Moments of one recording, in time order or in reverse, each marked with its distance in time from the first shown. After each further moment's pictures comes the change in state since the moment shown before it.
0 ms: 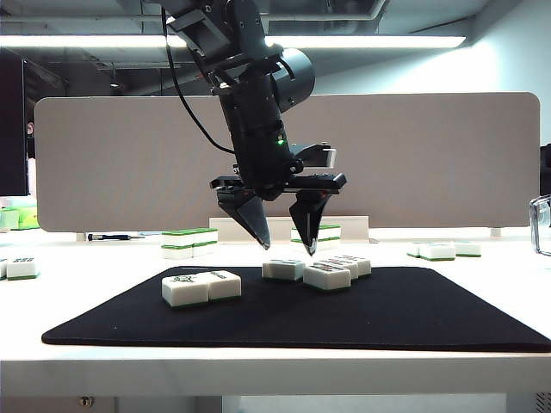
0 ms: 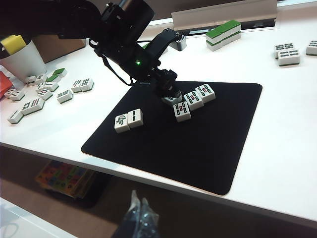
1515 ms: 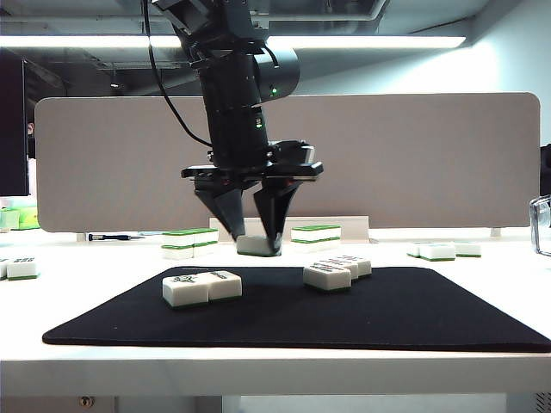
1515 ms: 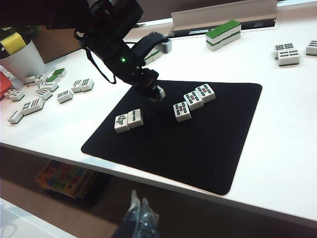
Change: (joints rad) left arm 0.018 -0.048 0.003 -0.202 0.000 -0.032; right arm 0.000 0.000 0.000 0.000 0.000 0.000
